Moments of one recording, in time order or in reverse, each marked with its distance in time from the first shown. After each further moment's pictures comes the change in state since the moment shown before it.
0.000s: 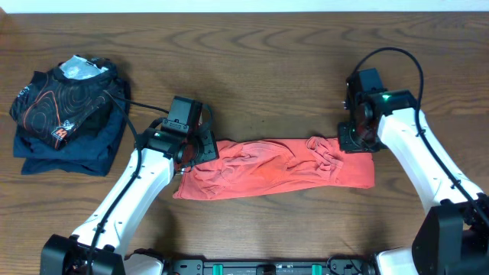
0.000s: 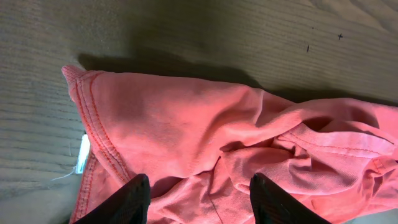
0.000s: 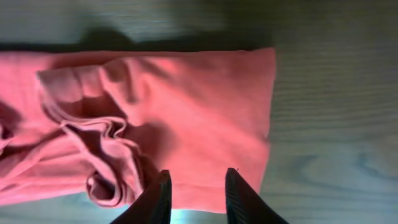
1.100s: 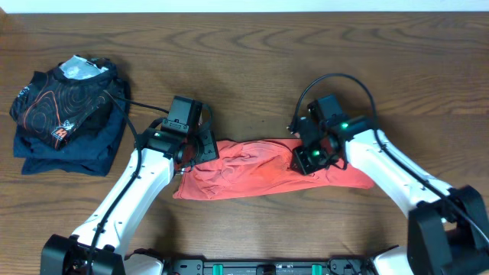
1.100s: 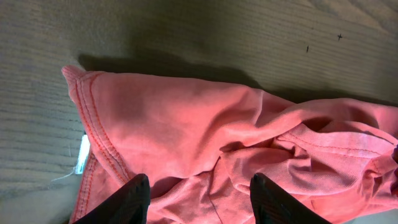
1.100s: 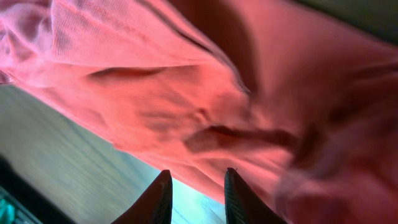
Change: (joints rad) left arm 0.000 0.000 0.000 0.001 0.000 0.000; right arm 0.202 -0.014 -0.187 0.274 -0.428 -0.167
